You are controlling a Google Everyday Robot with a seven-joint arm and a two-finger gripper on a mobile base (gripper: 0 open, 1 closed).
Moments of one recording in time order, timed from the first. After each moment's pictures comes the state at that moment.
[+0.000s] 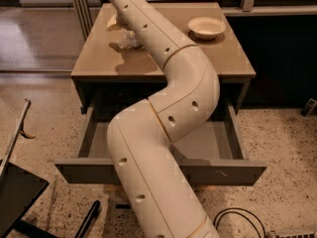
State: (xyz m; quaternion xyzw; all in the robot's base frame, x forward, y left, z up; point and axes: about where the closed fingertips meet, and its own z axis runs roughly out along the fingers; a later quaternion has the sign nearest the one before) arm 0.903 0.067 0.844 0.11 0.95 0.06 0.30
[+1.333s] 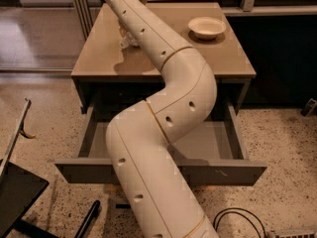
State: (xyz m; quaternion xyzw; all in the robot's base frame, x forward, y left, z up) arm 0.915 0.063 0.837 0.11 0.94 0.04 0.32
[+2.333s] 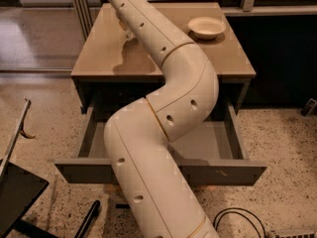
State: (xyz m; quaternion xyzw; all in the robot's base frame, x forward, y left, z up) arm 0.915 0.064 0.870 0.09 0.93 0.04 0.34
